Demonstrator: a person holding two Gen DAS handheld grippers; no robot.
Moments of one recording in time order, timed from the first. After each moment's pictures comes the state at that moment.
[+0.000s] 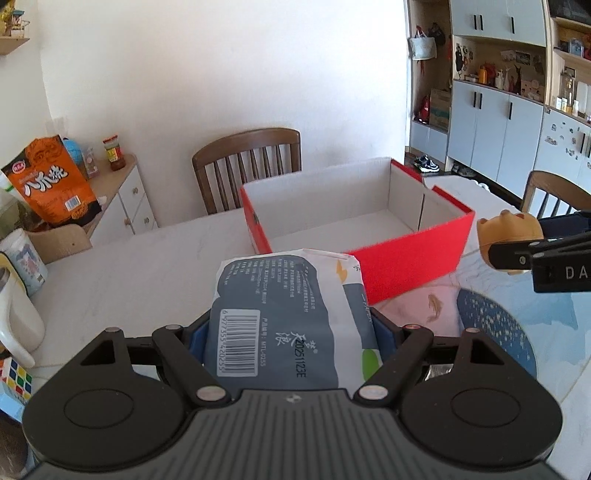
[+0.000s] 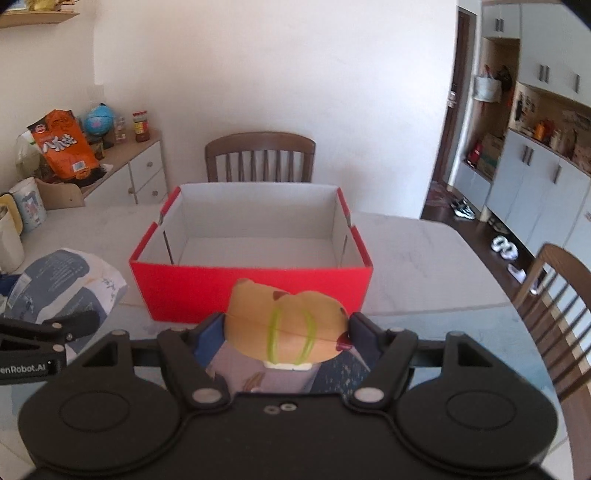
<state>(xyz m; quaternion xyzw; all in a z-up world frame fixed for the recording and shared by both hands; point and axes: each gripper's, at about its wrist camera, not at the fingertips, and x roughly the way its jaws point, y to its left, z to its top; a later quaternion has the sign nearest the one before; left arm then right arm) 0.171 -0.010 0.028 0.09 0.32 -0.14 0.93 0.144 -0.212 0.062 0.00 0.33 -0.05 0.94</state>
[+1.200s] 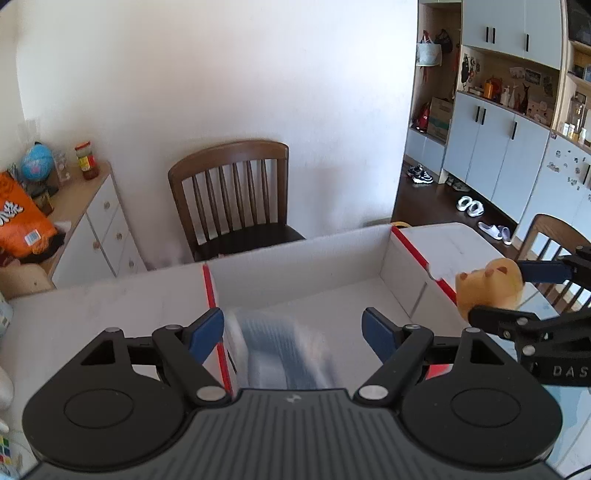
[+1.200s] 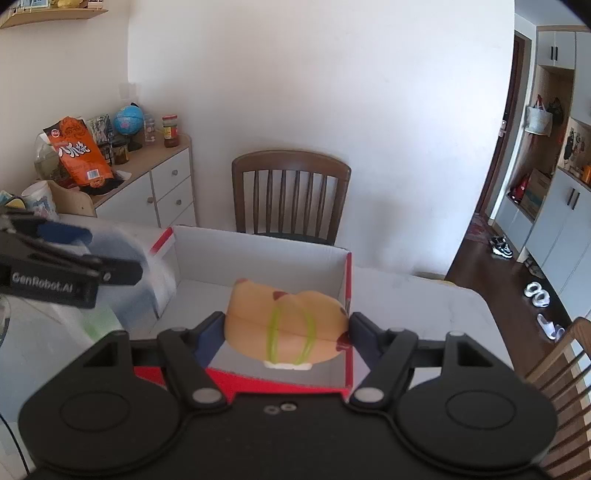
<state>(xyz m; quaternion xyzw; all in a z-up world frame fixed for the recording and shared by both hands) 0.301 -0.072 0.082 0.06 0.34 -0.16 0.93 0.239 -0.268 0.094 -0.04 0.33 0.02 0.94</state>
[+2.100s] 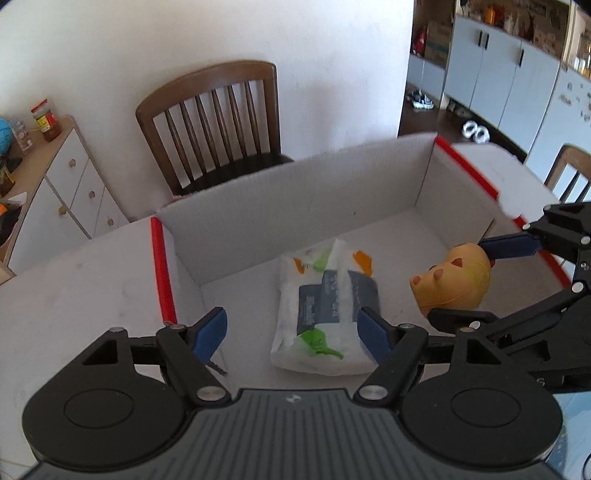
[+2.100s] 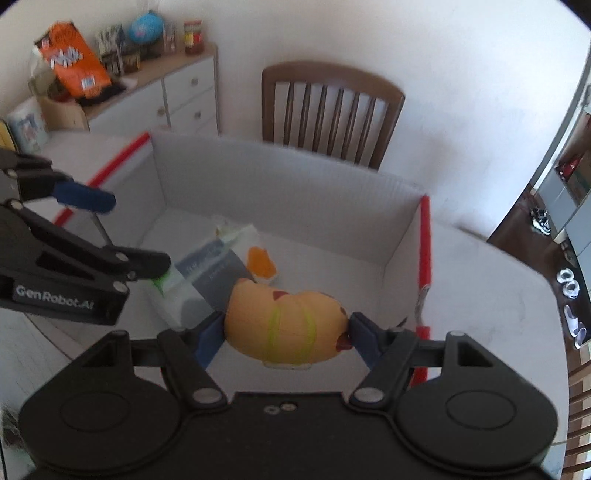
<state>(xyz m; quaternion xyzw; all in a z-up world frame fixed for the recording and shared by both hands) 0.396 -0.103 -0.019 0.12 0.44 -0.18 0.87 0.348 -0.261 -0.009 -0.08 0.46 0.07 0.88</state>
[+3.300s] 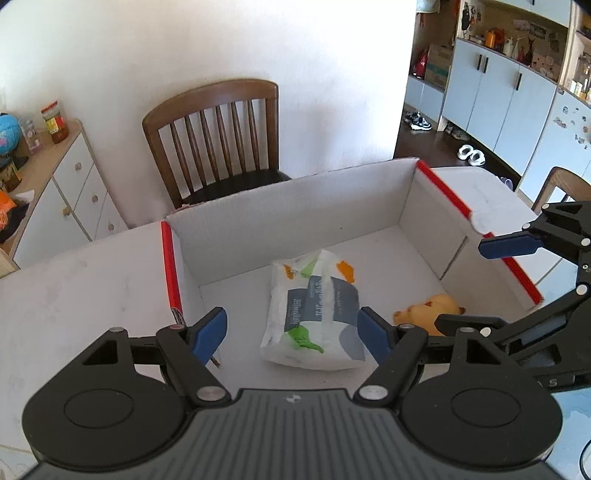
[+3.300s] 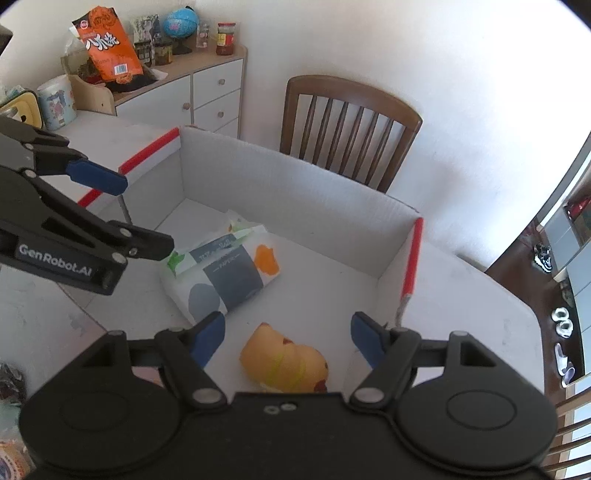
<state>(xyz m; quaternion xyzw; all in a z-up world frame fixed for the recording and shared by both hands) 0.364 -0.097 0.009 0.09 0.42 -0.18 0.89 0.321 -0.264 0.021 -0.13 0.43 0.09 0.89</state>
